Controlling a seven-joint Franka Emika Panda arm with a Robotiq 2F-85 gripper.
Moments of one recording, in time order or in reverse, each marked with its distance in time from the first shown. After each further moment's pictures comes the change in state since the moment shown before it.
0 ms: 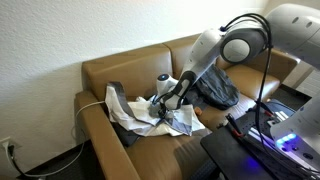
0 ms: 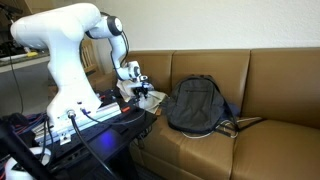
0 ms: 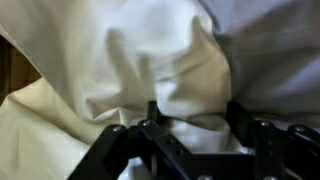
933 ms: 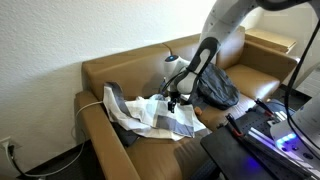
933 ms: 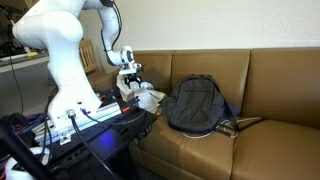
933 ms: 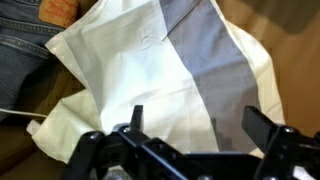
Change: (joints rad) arm -0.061 -0.450 0.073 -0.498 -0.077 -0.030 -0.085
